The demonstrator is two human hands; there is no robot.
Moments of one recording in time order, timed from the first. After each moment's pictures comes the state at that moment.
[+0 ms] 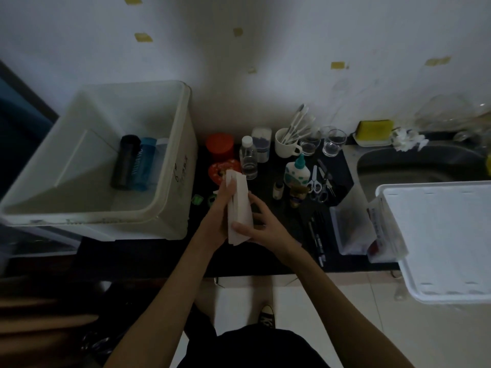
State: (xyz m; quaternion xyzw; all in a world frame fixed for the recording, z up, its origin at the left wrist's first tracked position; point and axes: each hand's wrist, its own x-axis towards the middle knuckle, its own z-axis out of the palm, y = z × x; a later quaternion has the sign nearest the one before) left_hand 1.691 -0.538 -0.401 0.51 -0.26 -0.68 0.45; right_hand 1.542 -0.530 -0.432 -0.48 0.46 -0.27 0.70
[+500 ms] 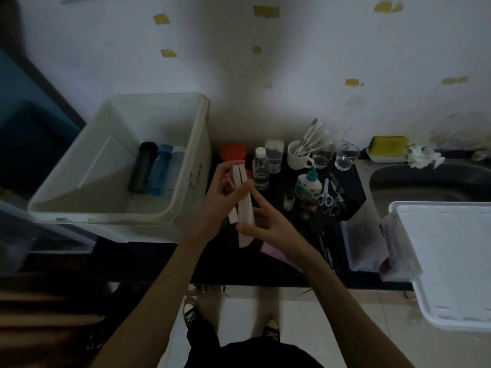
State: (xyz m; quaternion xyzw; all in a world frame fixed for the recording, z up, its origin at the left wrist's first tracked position) left_hand 1.708 -0.542 -0.341 0.51 -0.51 -0.48 0.50; right_hand 1.549 -0.539 -0.382 -0.58 0.36 -0.27 0.68
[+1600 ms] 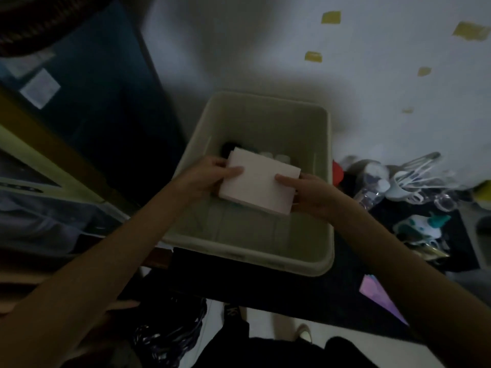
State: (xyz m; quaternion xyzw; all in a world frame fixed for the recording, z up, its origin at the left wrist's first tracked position) left_hand 2.063 -0.618 -0.311 0.67 -0.35 -0.56 0.32; right_hand 1.839 -0.658 -0.315 -0.39 0.55 -0.17 0.72
